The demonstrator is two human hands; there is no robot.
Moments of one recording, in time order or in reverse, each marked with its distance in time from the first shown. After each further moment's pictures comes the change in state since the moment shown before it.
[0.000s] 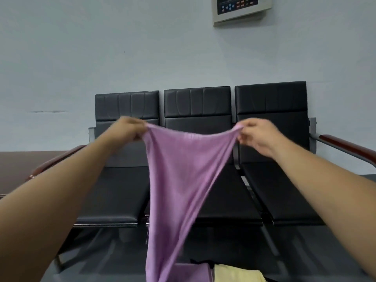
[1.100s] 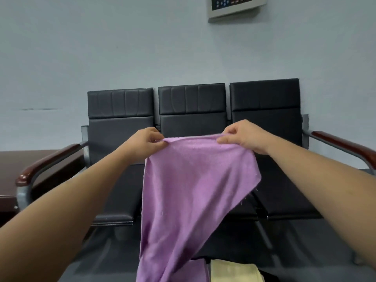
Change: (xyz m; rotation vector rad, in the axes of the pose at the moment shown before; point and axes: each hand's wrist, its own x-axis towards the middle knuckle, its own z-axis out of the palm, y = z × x) left_hand -0.020 0.000 0.050 0.499 -0.140 0.187; right_hand -0.024 -0.017 0.015 -0.697 -0.283 -0.092
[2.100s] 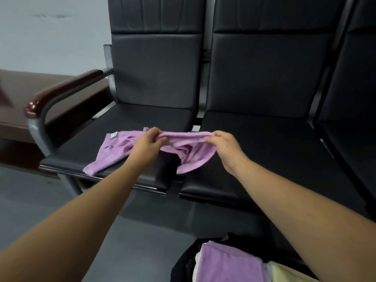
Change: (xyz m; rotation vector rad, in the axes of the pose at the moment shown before) left_hand 0.000 -0.297 0.166 -0.291 0.234 -0.504; right_hand 0.199 0.086 0.366 0.671 -0.054 0.296
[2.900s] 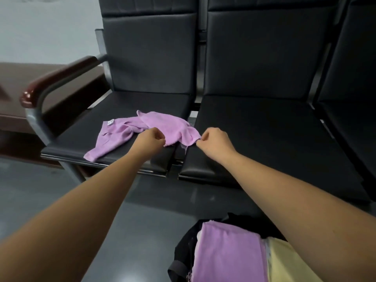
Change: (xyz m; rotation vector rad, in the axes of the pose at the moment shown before) left_hand -0.010 -0.009 0.014 0.278 -0.174 -0.185; right_hand -0.027 0.016 0.011 -0.687 0.016 -0.023
